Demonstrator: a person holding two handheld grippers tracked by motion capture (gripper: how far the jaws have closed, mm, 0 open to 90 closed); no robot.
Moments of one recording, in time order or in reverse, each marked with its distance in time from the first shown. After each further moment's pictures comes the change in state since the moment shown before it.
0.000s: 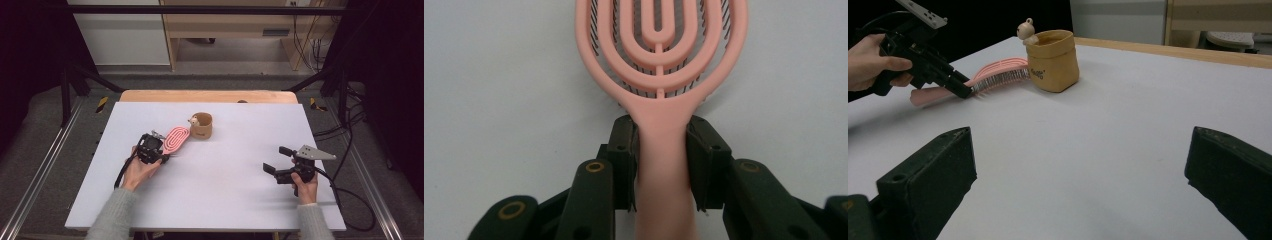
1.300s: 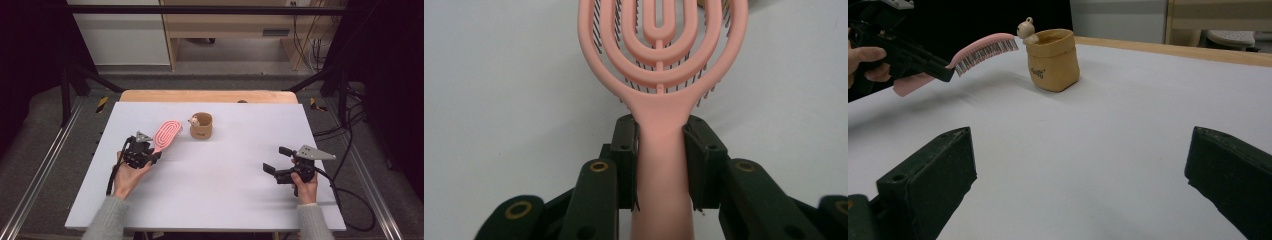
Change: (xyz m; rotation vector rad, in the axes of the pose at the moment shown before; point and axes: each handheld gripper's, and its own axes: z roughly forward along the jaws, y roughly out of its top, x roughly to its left) left arm 0.008 -0.024 -0.039 -0.180 0.026 -0.065; right arm 0.000 0.000 0.000 0.003 0.002 0.006
